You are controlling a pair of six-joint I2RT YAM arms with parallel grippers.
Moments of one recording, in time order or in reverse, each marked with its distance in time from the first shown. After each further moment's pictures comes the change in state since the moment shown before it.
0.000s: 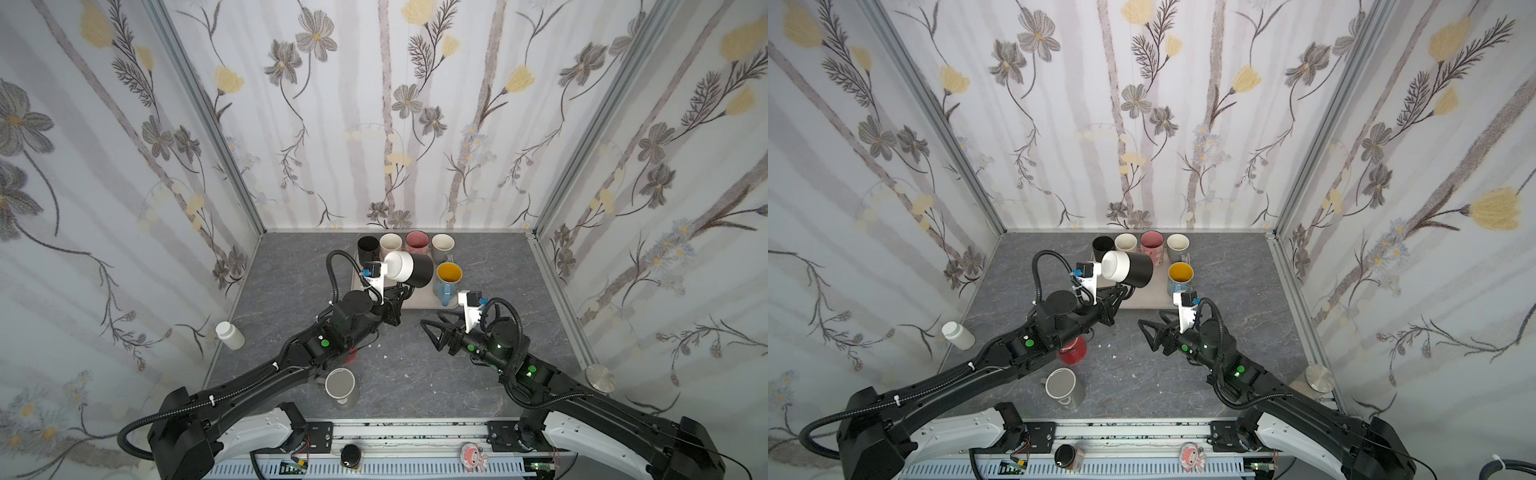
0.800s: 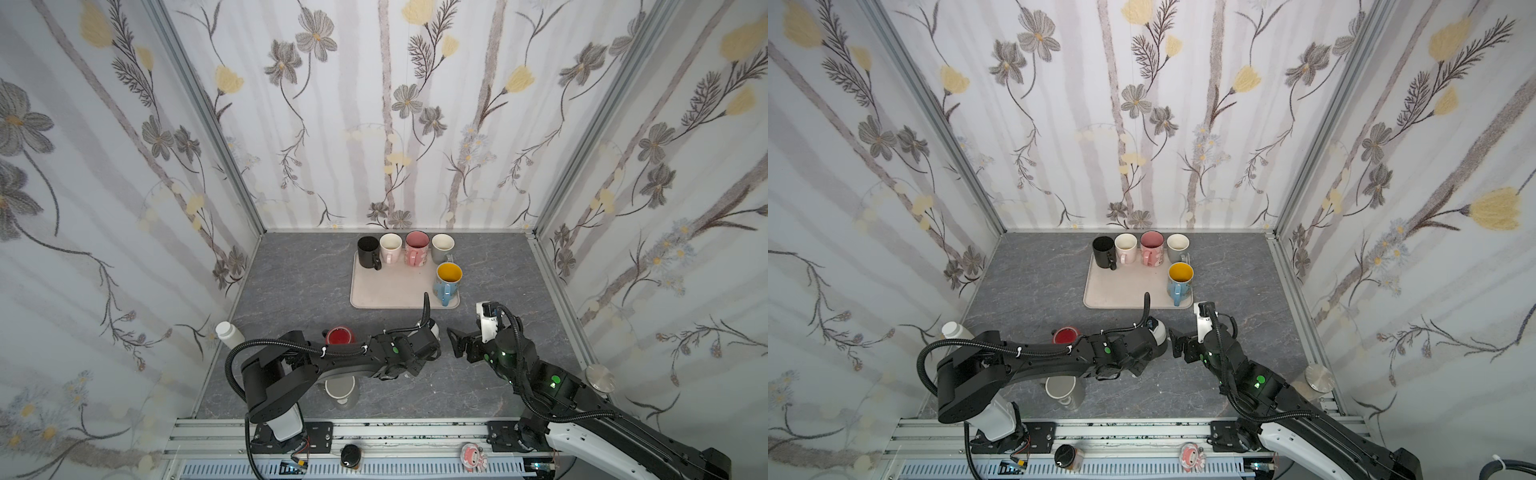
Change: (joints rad) left arm -0.283 0.562 0.155 -0.502 -0.178 0.114; right arm 0.006 -0.239 0.024 -0.641 0.428 -0.174
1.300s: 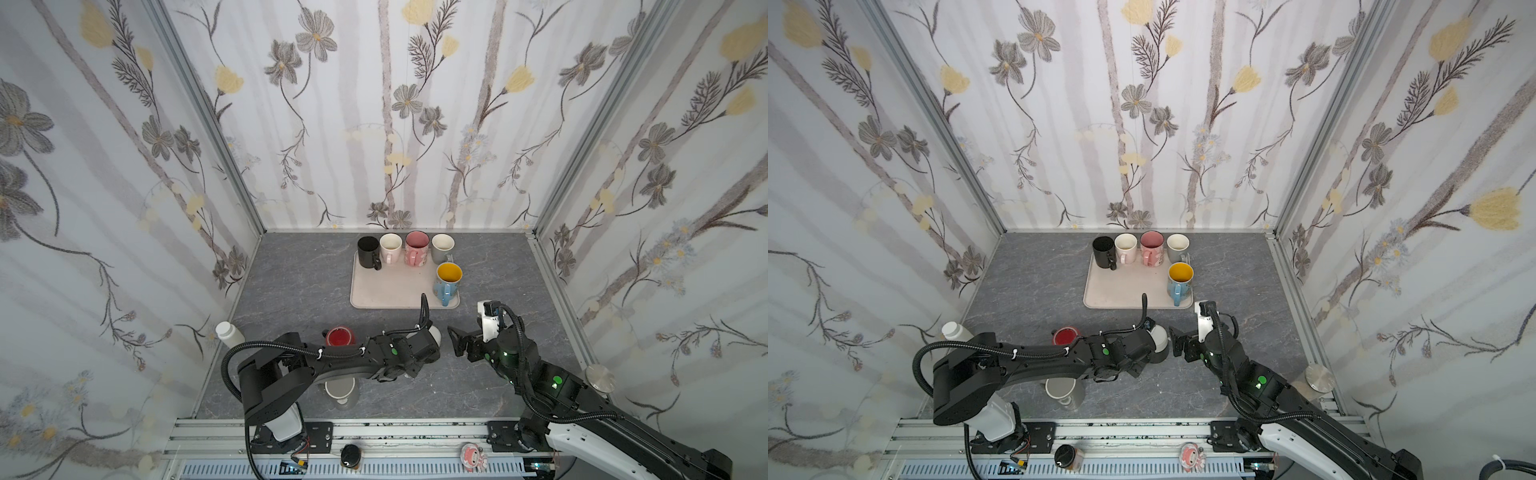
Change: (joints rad) left arm -0.009 -0.006 -0.007 -0.032 -0.017 -0.026; right arm 0.002 -0.008 0.007 0.002 0.023 -0.008
